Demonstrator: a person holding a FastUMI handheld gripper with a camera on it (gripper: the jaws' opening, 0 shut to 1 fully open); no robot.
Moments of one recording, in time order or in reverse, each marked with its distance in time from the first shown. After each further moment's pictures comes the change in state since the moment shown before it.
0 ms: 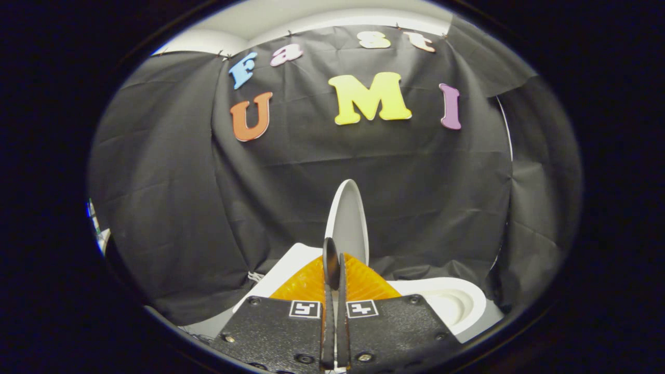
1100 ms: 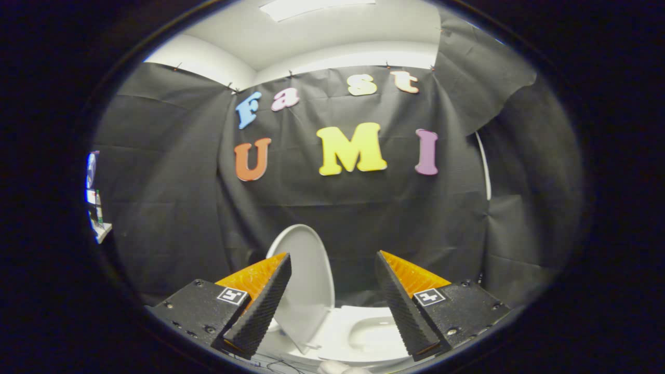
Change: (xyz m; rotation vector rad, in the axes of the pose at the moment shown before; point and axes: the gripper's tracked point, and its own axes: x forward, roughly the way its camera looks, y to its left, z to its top) arm -0.128 -0.132 0.023 -0.012 -0.272 -0.023
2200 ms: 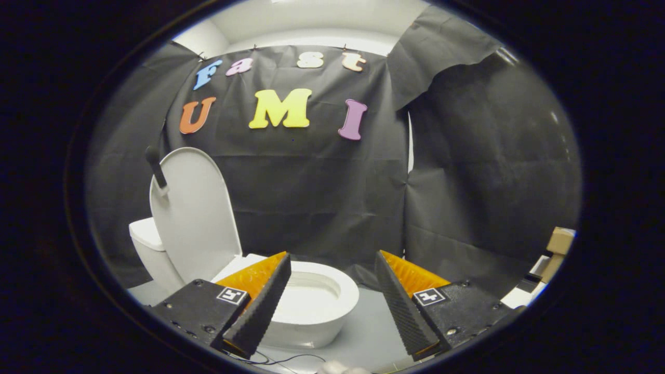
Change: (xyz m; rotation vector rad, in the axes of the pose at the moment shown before) arm -0.078 -0.191 -0.136 -0.091 0.103 -0.296
